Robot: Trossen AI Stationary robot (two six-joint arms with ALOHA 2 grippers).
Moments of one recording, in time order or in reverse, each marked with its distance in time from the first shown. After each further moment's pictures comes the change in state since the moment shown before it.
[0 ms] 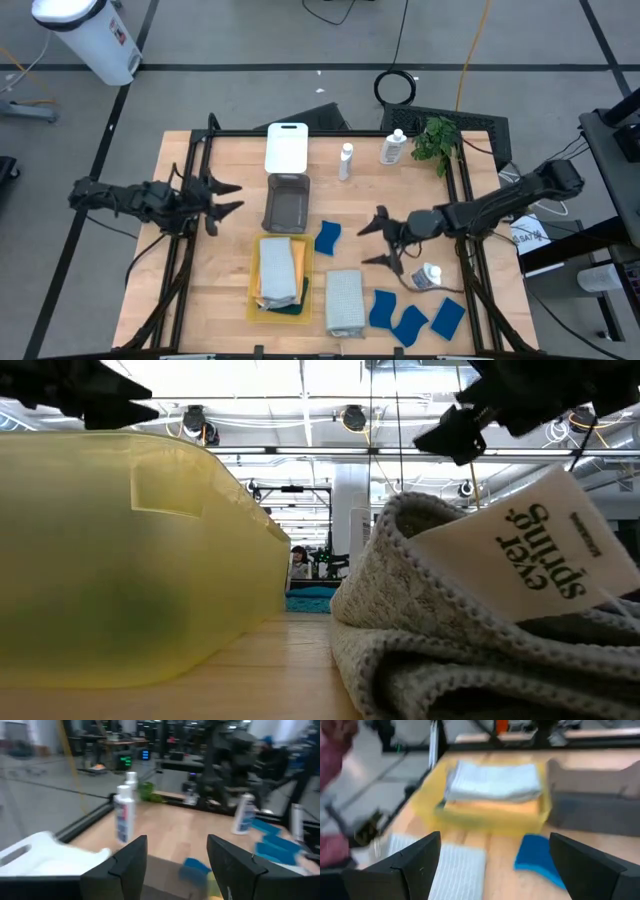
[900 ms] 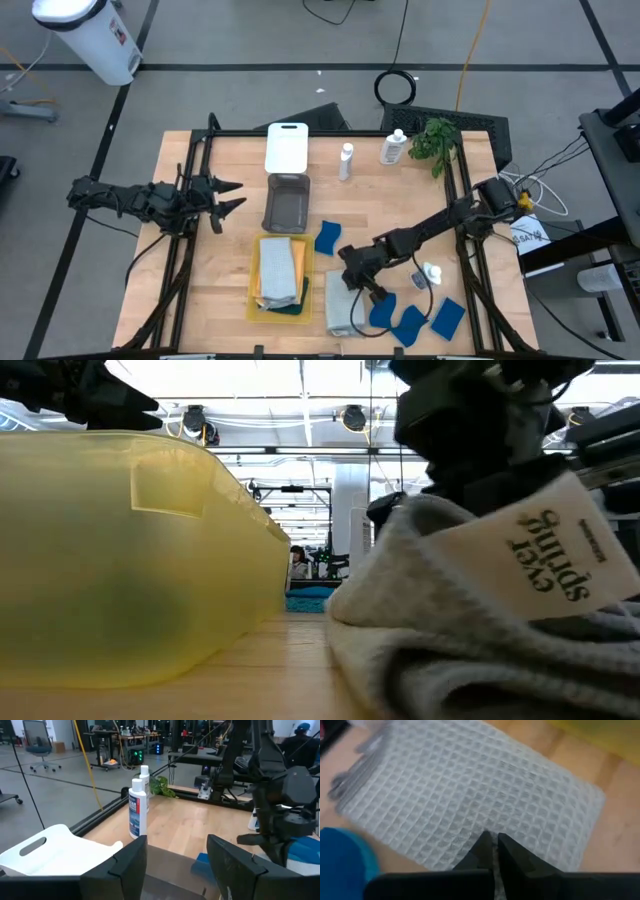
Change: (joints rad) left arm 0.000 0.048 -0.001 0.003 -0.054 -0.001; right arm 0.029 0.633 0.434 -0.386 -0.284 -0.303
